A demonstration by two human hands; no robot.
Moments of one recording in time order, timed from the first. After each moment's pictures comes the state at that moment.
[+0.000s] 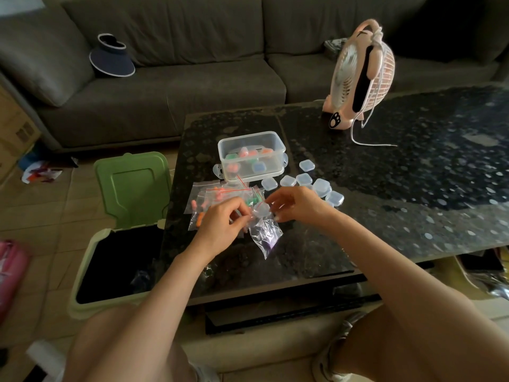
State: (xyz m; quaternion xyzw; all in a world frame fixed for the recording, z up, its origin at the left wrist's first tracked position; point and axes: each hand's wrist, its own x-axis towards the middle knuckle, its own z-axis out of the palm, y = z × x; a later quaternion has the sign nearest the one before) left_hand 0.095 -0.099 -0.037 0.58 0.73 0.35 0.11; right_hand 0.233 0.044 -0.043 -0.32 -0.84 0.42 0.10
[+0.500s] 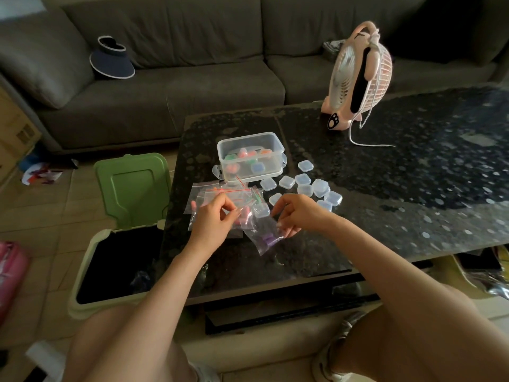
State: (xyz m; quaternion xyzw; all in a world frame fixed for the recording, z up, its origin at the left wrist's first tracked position) left_hand 0.073 -0.092 -0.064 0.50 0.76 0.39 0.13; right_hand 0.240 0.039 -0.048 -0.36 -0.79 0.50 0.05
